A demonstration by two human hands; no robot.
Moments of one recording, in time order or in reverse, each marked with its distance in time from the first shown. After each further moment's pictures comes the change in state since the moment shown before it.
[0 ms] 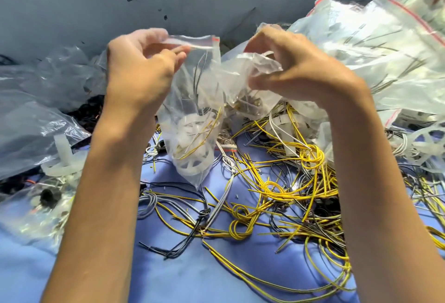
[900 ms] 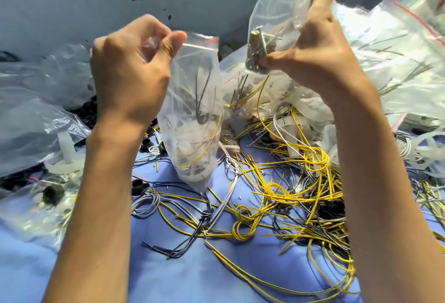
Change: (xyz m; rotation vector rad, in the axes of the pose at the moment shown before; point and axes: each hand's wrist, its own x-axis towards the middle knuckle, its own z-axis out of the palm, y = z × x) left_hand 0.006 -0.013 -0.024 0.620 0.134 0.510; right_hand 0.007 -0.005 -0.001 0.342 0.346 0.064
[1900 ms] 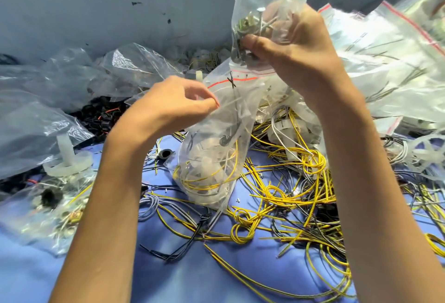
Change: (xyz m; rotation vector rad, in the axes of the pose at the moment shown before) left_hand -0.009 0.016 0.011 0.036 -0.800 -0.355; right_hand 0.000 -0.013 0.010 0.117 -0.023 -0.013
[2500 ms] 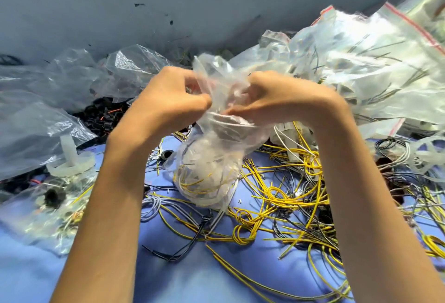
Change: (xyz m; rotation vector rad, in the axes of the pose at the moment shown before) left_hand 0.005 -0.004 0.000 -0.121 0.133 0.139; right_hand -0.013 0.003 0.015 -0.542 -0.697 0.054
